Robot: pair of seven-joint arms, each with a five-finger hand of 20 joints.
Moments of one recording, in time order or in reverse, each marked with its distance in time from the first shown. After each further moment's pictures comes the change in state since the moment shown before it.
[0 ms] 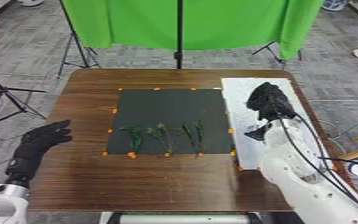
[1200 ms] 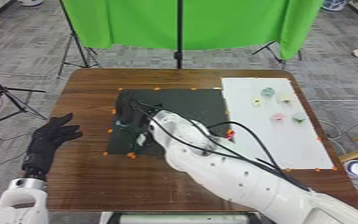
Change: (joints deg) left arm -6.3 1.2 9.2 3.5 -5.4 7.0 3.4; right arm 29.0 -23.7 -34.9 20.6 7.4 -13.9 -20.1
